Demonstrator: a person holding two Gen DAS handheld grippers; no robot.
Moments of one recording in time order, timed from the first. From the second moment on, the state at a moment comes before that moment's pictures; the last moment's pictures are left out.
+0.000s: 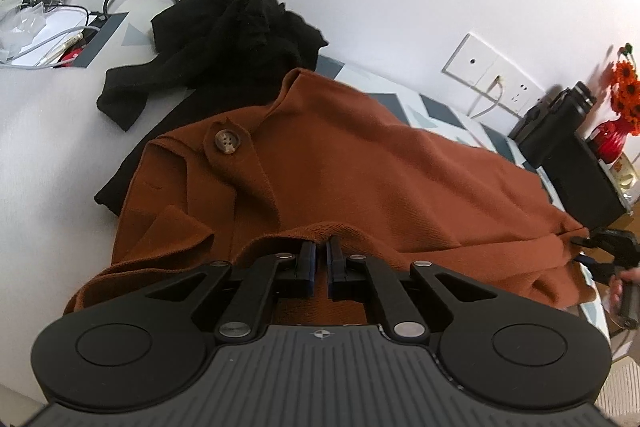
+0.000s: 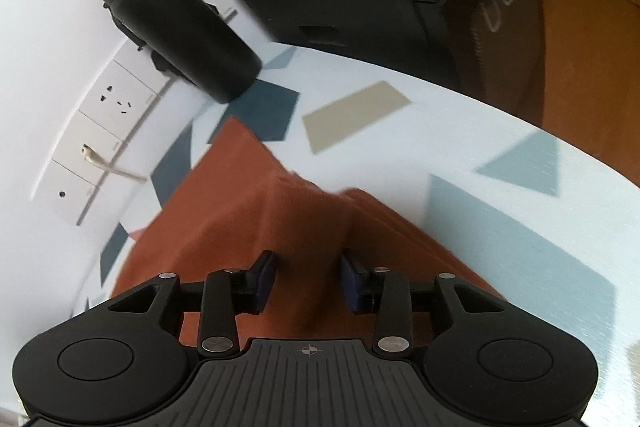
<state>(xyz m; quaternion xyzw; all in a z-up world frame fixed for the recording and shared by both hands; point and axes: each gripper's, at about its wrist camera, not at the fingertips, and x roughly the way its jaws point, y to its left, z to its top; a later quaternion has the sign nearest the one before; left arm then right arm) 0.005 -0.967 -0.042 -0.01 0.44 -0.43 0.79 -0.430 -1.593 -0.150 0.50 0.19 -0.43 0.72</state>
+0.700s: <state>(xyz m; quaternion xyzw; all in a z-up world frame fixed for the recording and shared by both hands) -0.042 -0.874 -0.014 0.02 0.45 -0.55 0.70 -0.607 -1.396 -0.072 0.48 0.09 -0.51 0.70</state>
